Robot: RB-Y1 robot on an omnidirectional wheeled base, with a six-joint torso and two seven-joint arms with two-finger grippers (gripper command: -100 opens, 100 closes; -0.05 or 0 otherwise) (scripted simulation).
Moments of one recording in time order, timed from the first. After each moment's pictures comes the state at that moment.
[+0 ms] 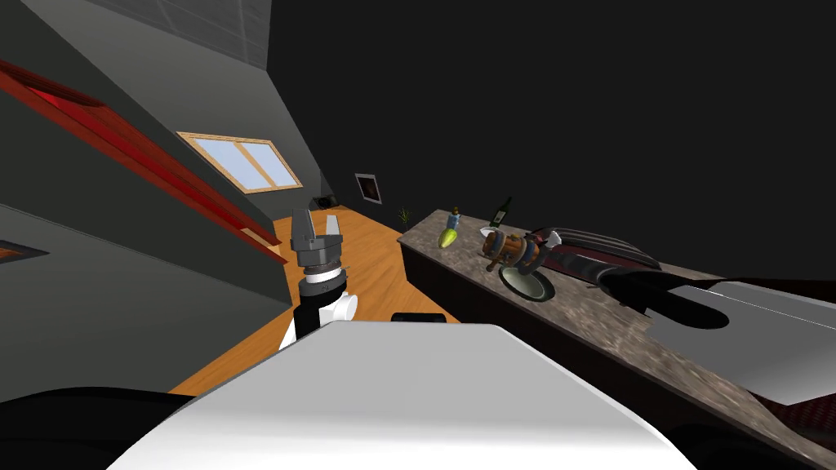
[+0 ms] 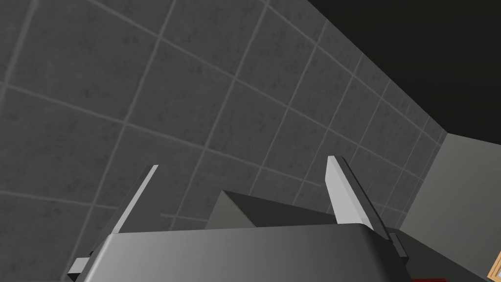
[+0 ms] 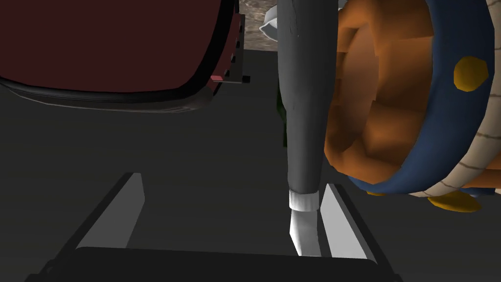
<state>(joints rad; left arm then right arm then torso) 0.48 0.03 -0.02 -2.39 -0.06 -0.63 -0.16 1.34 -1.31 -0.90 -2.43 -0.21 0.81 -0.01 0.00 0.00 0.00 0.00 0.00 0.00</state>
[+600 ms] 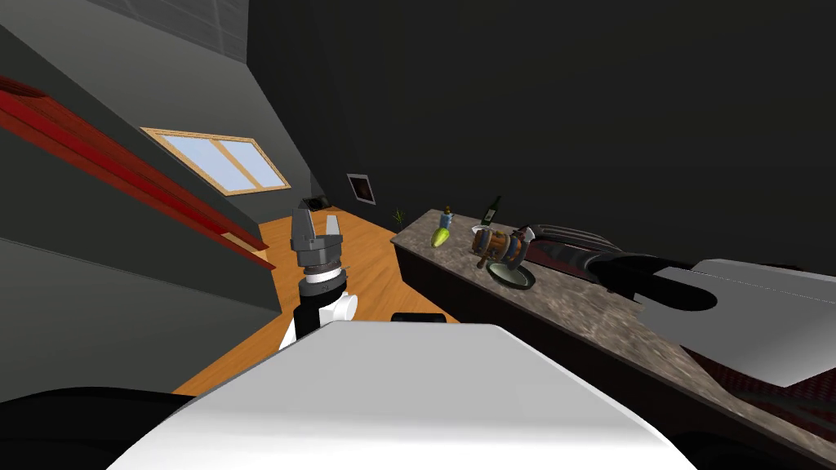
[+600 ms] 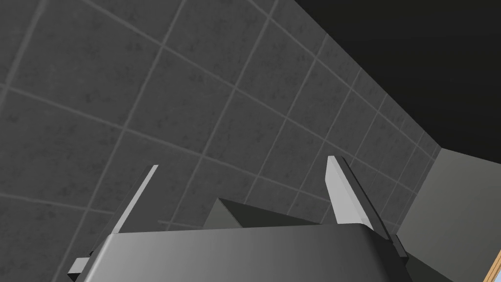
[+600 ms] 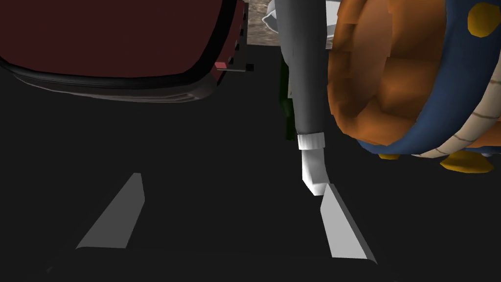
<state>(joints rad) 0.48 0.03 -0.02 -2.39 -0.06 -0.63 -0.16 1.42 -1.41 -1.08 -2.52 -0.32 0.92 -0.05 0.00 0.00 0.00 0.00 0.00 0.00</state>
